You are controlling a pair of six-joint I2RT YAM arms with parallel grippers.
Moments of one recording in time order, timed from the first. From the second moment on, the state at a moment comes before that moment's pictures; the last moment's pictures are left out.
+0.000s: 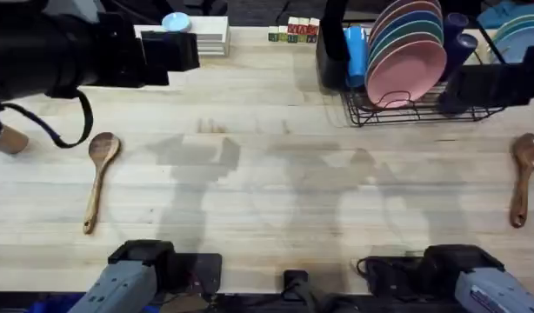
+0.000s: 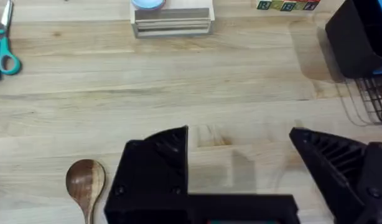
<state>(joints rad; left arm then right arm) -0.01 0.94 1.20 -0.92 0.09 -0.02 0.01 0.89 1.33 -1.20 -0.06 -0.03</state>
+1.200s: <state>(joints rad) -0.01 0.94 1.20 -0.92 0.09 -0.02 -0.67 0.89 1.33 -1.25 0.12 -0.02</state>
